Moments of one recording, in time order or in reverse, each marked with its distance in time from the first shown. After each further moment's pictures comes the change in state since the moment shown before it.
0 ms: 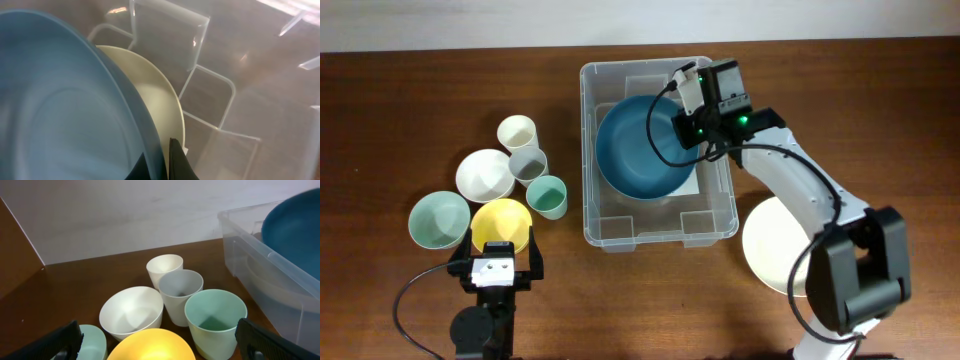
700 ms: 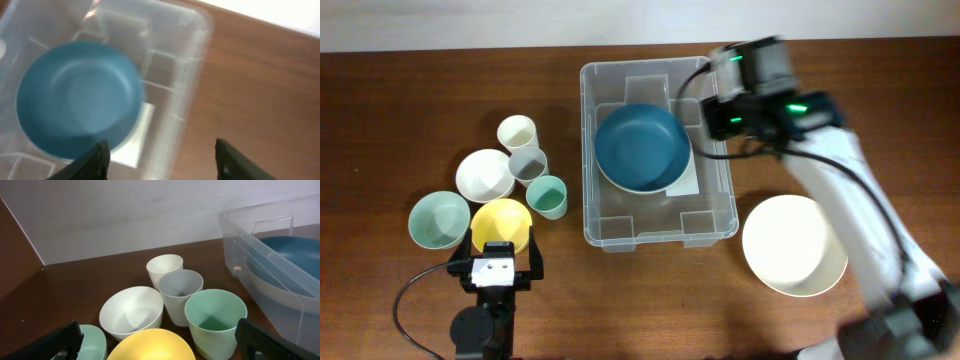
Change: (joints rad) left arm 0.000 0.000 0.000 0.000 0.000 0.000; right arm -0.055 -0.215 0.171 -0.426 0.120 0.082
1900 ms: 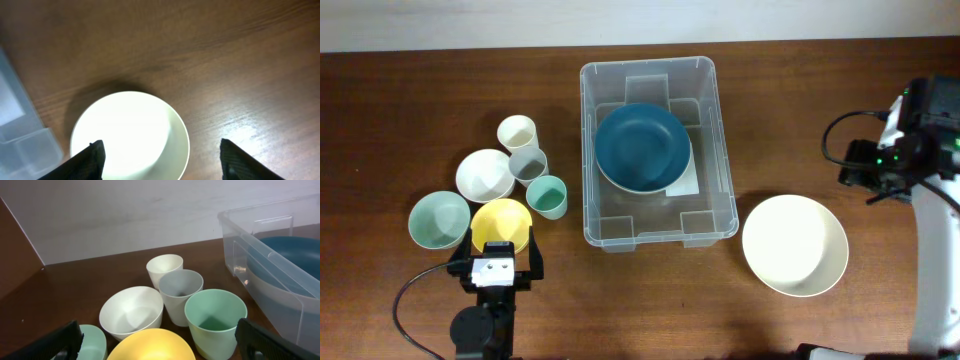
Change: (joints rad) left arm 0.000 0.000 0.000 0.000 0.000 0.000; right arm -0.529 -0.214 -0.135 -0.412 0.092 0.169
